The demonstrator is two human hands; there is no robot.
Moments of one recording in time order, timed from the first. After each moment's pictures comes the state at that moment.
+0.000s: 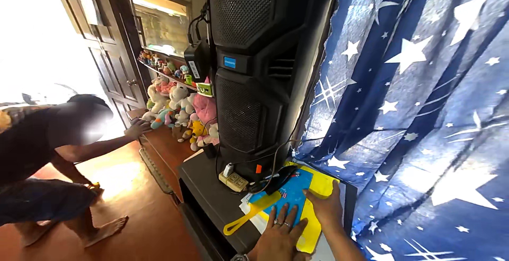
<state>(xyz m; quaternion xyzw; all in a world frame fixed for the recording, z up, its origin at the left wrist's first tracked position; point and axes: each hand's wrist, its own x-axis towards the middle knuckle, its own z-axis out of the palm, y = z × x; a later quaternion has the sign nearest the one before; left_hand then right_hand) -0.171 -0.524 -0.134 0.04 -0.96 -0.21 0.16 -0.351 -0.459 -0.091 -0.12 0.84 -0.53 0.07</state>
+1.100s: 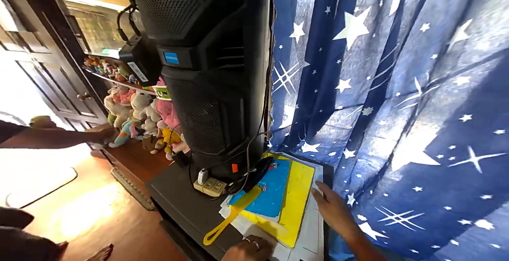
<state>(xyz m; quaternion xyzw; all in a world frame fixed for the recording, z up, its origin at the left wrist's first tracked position) -0.112 -0.526 -0.116 -0.01 -0.97 -0.17 0.19 -0.367 -0.376 -0.080 -0.27 0.89 -0.35 0.14</state>
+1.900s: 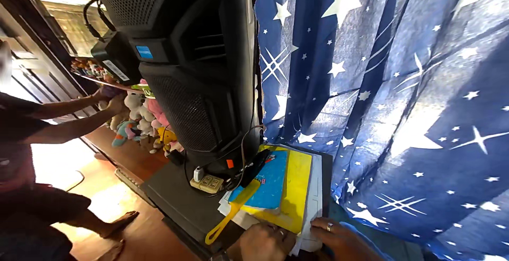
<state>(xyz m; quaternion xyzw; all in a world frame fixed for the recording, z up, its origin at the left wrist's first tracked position) -0.165 -0.527 -0.100 -0.22 -0.94 0.06 0.24 -0.305 -0.308 -0.090 -0.59 0.77 -0.24 0.07</state>
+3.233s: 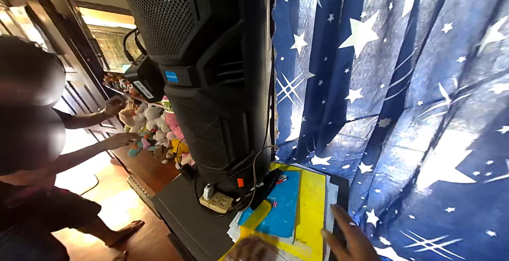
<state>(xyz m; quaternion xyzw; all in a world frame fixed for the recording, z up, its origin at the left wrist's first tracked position) -0.106 -0.530 -0.117 0.13 -0.94 -0.13 0.27 -0.341 -0.344 -0.106 -0.41 0.82 -0.40 0.02</state>
